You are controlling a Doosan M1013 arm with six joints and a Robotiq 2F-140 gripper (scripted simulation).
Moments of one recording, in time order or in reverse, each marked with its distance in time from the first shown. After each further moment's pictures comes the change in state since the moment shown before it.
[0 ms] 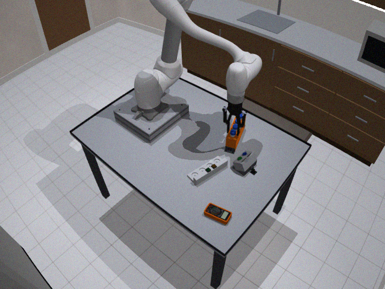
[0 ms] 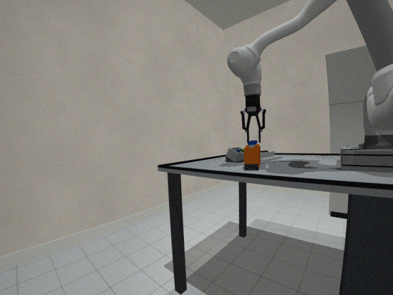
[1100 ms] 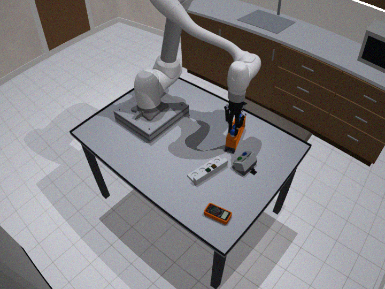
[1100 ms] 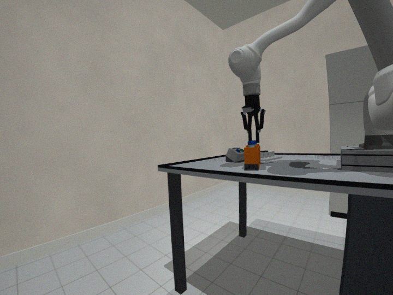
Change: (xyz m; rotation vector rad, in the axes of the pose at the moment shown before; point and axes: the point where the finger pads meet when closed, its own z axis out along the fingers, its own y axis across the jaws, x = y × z) arm 0.000 0.000 0.000 0.003 -0.041 0.299
